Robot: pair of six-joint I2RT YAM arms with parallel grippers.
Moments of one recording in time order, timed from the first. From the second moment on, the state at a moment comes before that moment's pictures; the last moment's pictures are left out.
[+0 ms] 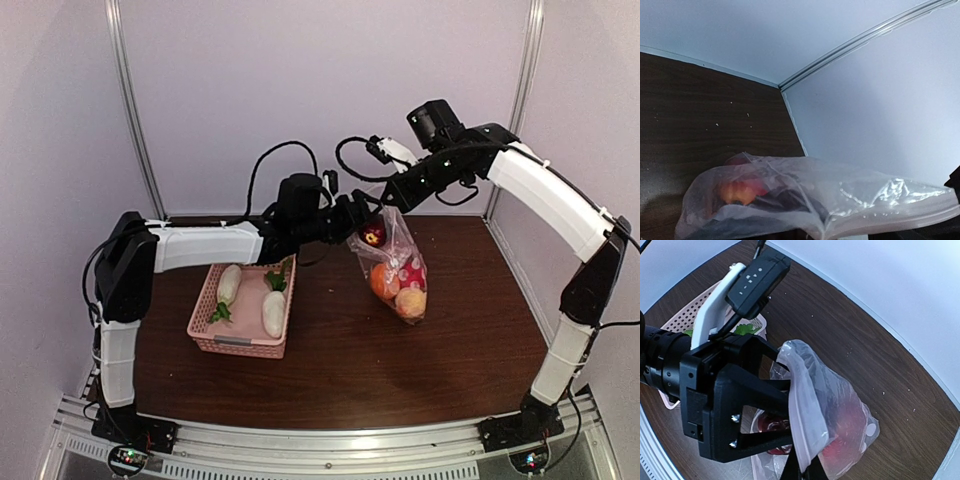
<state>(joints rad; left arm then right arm) -0.85 2.09 1.64 0.29 0.13 -0.96 0.61 1.78 1.99 -1.00 -0.07 -0.15</state>
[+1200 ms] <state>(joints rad) -0.65 1.64 1.51 -0.63 -0.11 -0.34 0.49 1.72 1.86 -0.97 0.04 -0.23</state>
